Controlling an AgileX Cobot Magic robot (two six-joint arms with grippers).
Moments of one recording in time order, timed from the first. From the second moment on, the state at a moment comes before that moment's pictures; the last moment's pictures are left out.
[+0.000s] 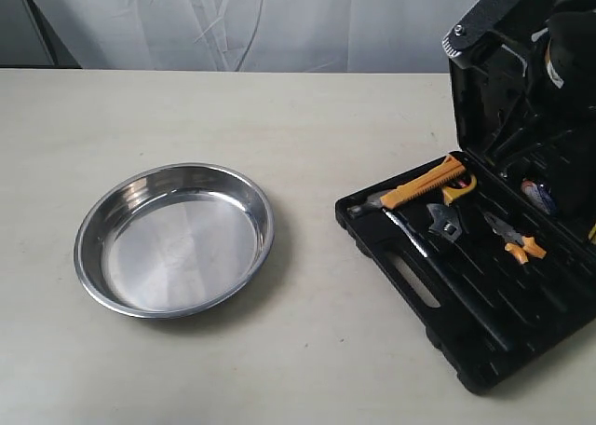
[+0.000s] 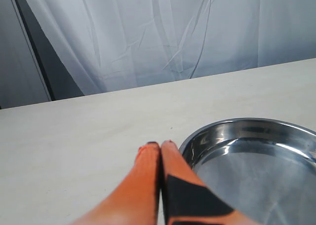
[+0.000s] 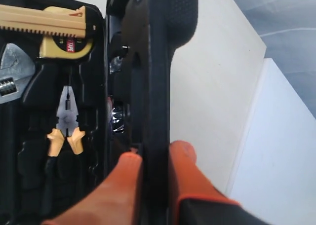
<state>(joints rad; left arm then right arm) -0.02 0.00 0.00 0.05 0.19 0.03 0.57 1.41 -1.05 -0.77 1.08 0.24</state>
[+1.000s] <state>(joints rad) -0.02 0.00 0.00 0.05 0.19 0.03 0.56 1.41 -1.05 -0.92 1.20 0.41</state>
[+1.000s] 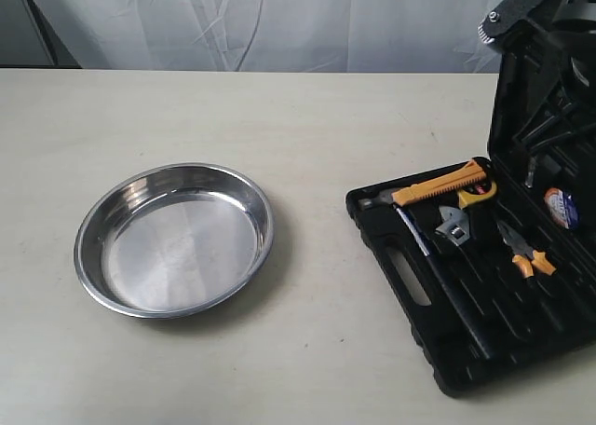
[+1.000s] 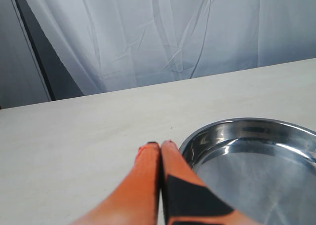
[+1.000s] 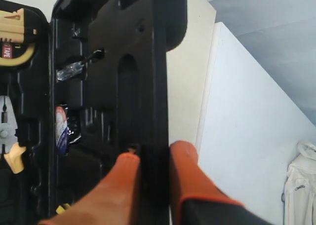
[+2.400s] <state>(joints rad) -0.02 0.00 0.00 0.05 0.19 0.03 0.30 1.41 -1.05 -0.89 1.14 0.49</state>
